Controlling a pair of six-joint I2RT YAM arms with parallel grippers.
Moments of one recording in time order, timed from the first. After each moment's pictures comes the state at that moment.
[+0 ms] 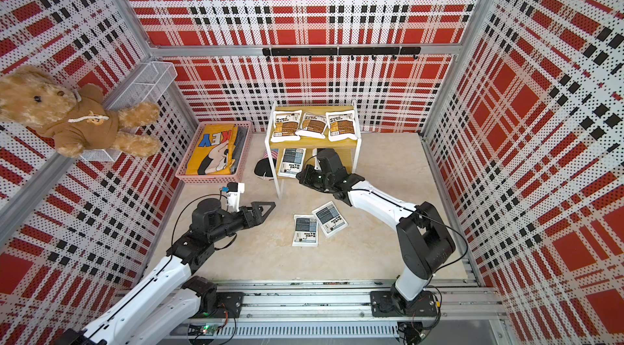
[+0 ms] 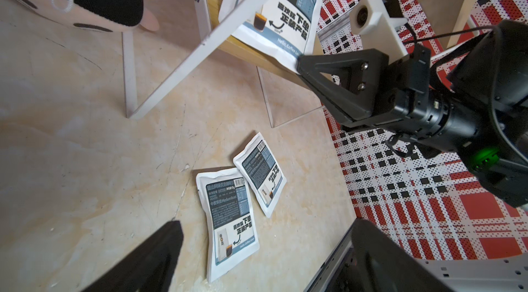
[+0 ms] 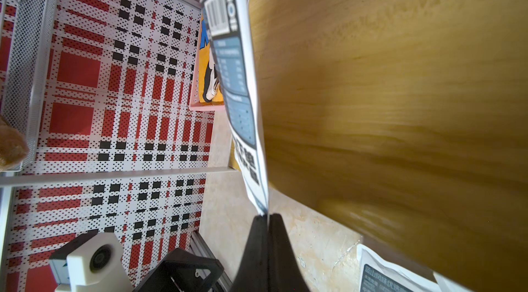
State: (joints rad) left arm -0.36 0.77 0.43 -0.03 0.44 -0.75; right arm 0.65 1.66 1.20 -0.06 -0.31 0.90
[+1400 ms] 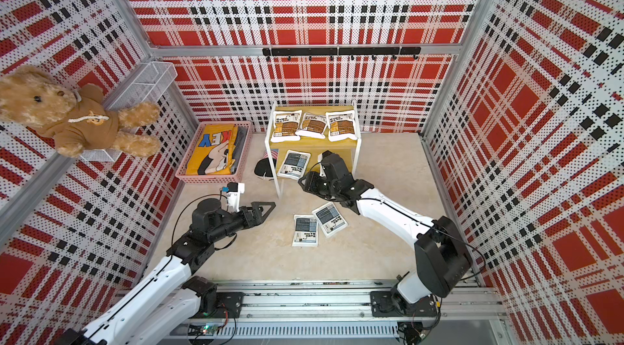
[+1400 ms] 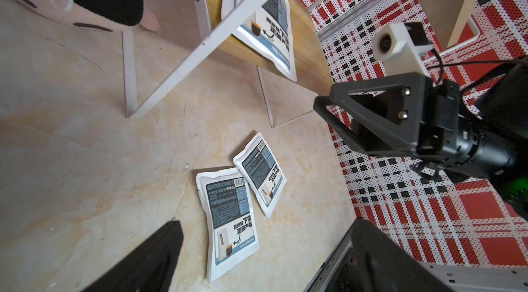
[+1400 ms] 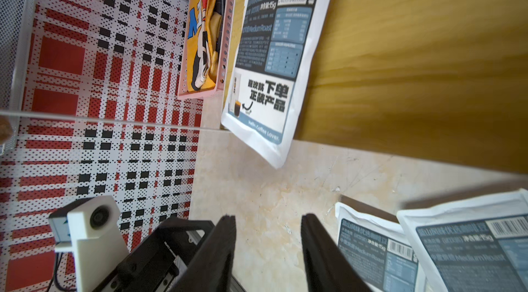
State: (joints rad) left arm -0.36 0.77 0.43 -0.03 0.44 -0.75; right arm 0.68 1.48 1.10 -0.20 -0.24 0.87
